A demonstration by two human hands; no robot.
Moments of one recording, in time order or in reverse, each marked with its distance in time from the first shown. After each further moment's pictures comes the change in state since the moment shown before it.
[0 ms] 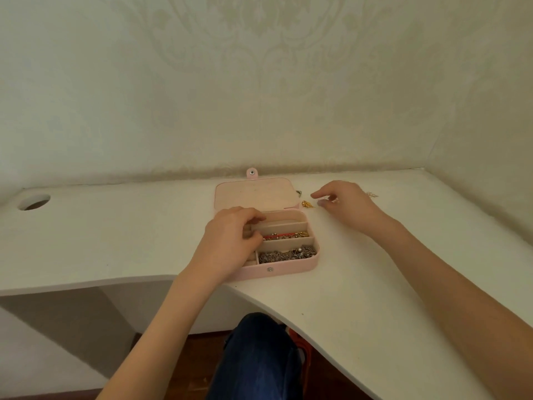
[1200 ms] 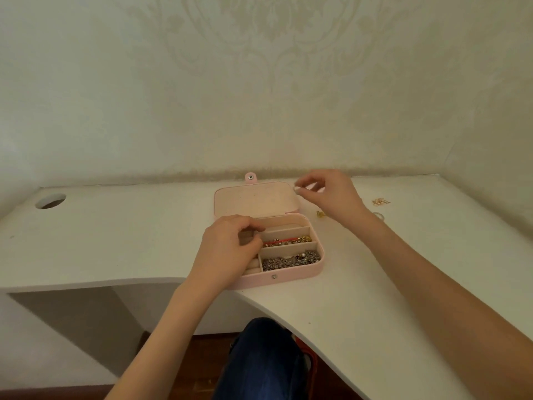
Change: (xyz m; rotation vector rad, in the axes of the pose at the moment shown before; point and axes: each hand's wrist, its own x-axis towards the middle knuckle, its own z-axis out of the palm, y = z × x) left_hand -0.011 -0.003 -0.004 -0.058 0.102 -0.089; right_hand 0.024 -0.042 0.014 0.269 0.127 -0.117
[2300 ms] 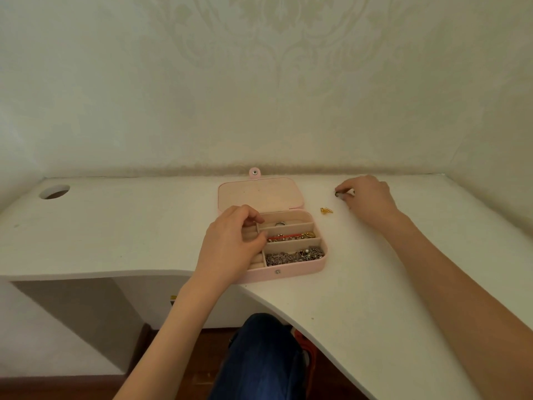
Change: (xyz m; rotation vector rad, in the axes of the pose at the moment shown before) left_hand -0.004 -0.002 0.004 -0.033 0.065 0.005; right_hand 0.001 0.062 -0.026 -0.535 -0.022 0.156
